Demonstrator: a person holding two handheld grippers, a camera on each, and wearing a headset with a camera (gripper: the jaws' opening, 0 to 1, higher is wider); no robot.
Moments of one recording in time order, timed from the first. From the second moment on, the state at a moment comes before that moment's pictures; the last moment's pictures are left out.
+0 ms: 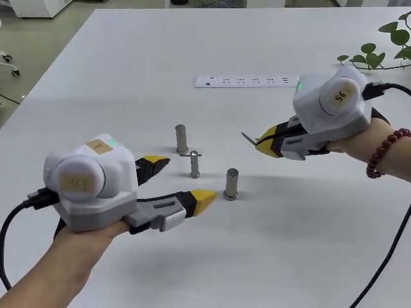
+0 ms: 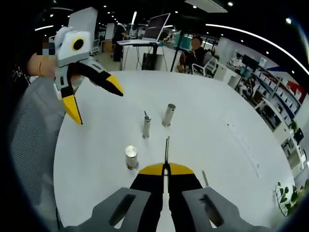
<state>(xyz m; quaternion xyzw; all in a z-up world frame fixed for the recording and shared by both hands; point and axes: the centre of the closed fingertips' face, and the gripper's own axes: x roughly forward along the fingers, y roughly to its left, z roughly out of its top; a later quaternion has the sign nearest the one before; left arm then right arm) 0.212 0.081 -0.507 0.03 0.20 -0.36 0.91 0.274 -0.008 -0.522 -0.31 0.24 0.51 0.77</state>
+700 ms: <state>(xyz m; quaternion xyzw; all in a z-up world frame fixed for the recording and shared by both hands) 0.223 0.056 -0.499 -0.06 0.25 -0.39 0.89 0.238 0.031 -0.513 -0.37 0.17 0.58 0.71</state>
